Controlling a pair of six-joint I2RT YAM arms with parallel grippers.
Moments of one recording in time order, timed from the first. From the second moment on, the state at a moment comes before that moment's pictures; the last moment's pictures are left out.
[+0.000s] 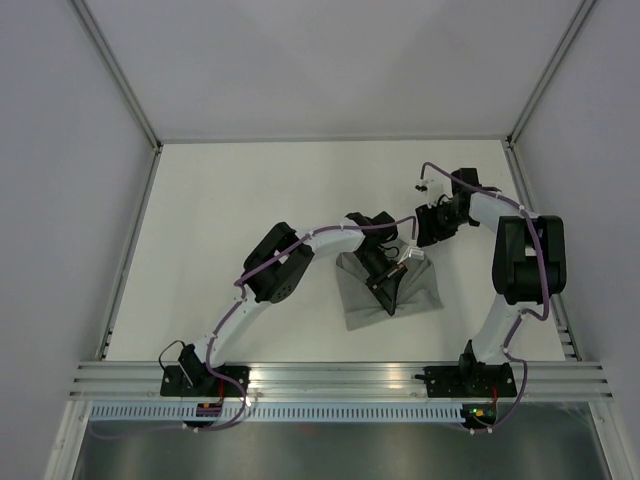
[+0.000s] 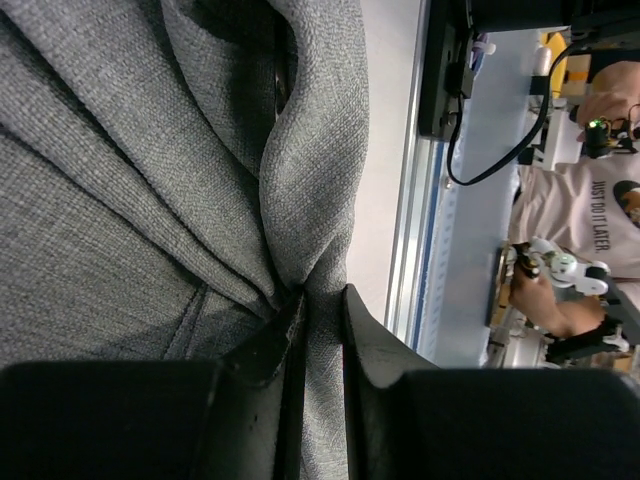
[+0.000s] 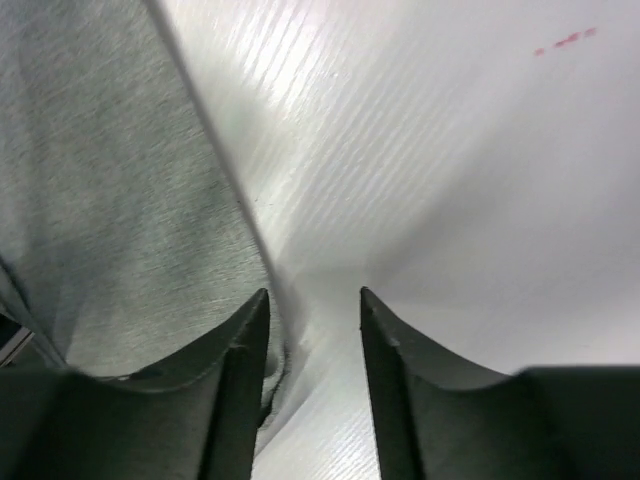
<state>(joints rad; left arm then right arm) -0.89 2.49 1.91 -0.86 1.07 0.20 -0.01 1.88 1.21 -0.61 -0.46 -0.40</state>
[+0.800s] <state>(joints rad) -0.88 2.54 1.95 -0.90 1.14 0.14 0.10 1.19 0.89 -0.78 -0.63 -0.95</state>
